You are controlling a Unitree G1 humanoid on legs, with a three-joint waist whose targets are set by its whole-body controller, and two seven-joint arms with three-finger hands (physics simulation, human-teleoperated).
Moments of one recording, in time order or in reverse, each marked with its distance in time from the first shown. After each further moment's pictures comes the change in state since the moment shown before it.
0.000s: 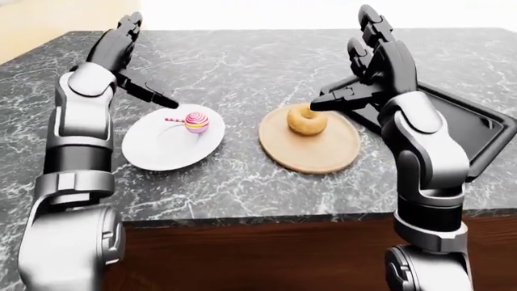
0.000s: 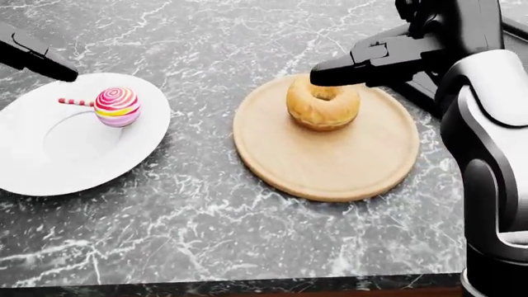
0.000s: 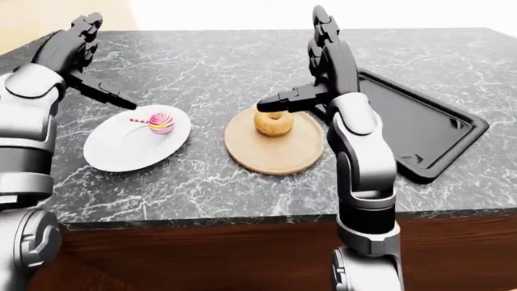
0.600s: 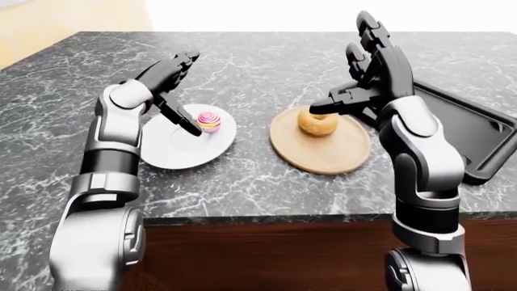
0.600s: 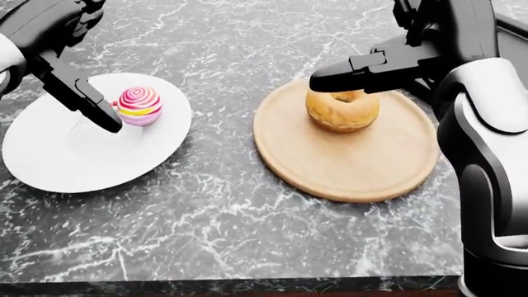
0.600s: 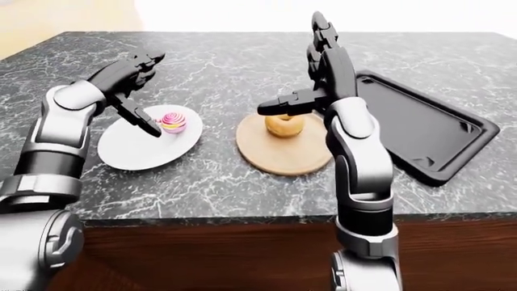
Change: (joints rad) left arm 0.009 -0.108 -0.011 0.081 0.087 -0.121 -0.256; right arm 0.020 0.009 -0.001 0.013 0.000 -0.023 0.002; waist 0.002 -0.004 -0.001
